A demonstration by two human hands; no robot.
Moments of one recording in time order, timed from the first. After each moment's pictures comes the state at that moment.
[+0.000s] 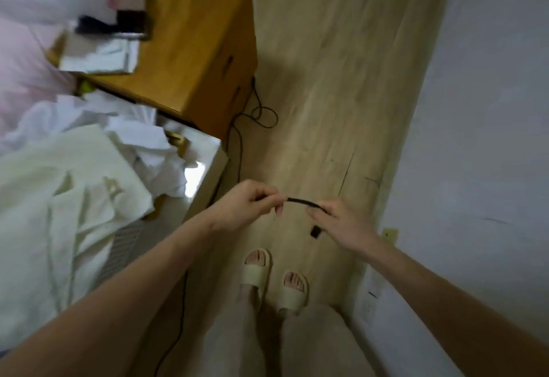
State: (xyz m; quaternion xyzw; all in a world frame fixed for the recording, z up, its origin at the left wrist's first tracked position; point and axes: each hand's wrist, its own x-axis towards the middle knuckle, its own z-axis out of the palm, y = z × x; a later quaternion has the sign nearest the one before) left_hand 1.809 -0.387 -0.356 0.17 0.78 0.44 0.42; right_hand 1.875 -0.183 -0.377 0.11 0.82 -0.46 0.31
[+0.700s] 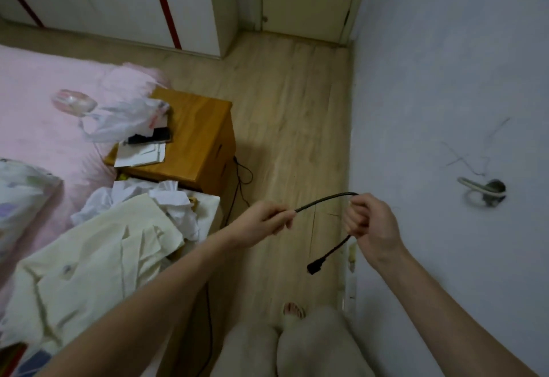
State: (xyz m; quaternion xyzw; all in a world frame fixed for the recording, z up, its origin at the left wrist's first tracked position) left_hand 1.916 -0.401 -0.129 0.33 0.78 0.41 0.34; right_hand 2.018 -0.208 -0.081 0.30 0.53 -0.79 -0.07
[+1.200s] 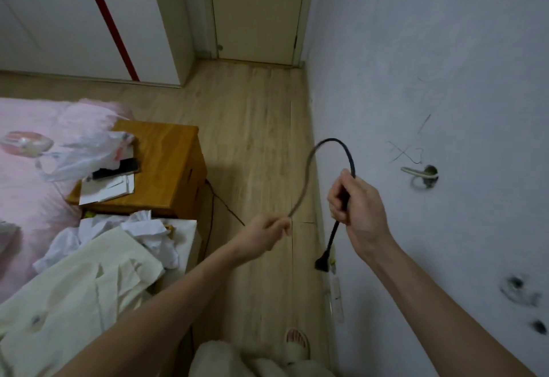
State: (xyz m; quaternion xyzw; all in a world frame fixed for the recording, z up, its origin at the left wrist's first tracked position) left_hand 1.949 -0.383 -0.103 0.29 0.75 0.45 0.38; right_hand 2.049 -0.223 -0.020 0.23 0.64 -0.71 -0.19
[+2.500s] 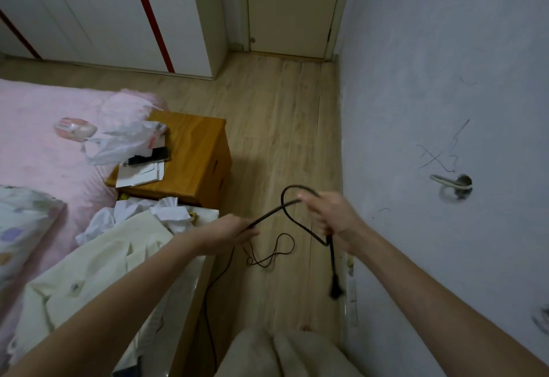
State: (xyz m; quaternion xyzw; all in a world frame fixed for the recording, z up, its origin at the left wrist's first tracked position) left_hand 1.910 -0.444 -0.092 0.39 0.83 0.17 0.35; right_hand 2.013 -0.234 -0.042 0.20 0.69 -0.69 0.10
